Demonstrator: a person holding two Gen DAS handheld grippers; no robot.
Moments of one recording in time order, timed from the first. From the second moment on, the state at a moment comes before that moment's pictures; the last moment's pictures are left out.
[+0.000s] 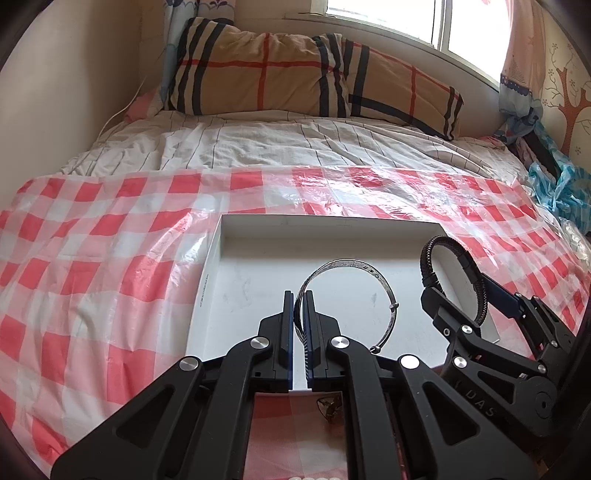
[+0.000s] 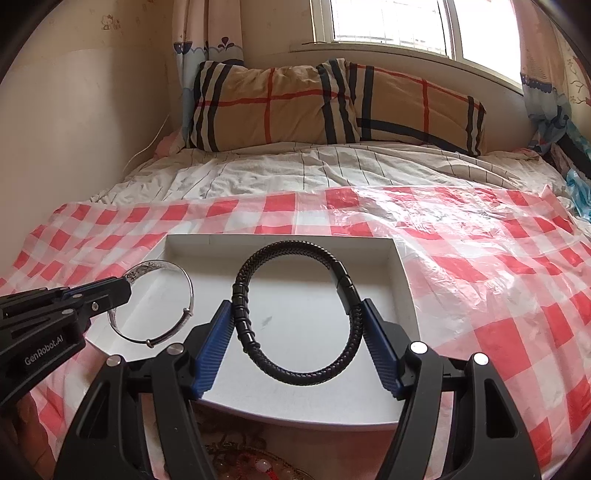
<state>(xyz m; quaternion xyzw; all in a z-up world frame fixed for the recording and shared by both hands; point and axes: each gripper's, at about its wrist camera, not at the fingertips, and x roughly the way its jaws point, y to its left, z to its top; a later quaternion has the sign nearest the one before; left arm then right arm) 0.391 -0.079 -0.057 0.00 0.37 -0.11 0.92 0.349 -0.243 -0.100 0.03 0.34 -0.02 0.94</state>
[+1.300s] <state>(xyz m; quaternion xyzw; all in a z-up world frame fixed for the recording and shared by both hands) 0.256 -0.042 -0.087 0.12 0.42 -0.21 0.87 0.227 -0.268 -0.098 0.06 0.45 -0.01 0.89</state>
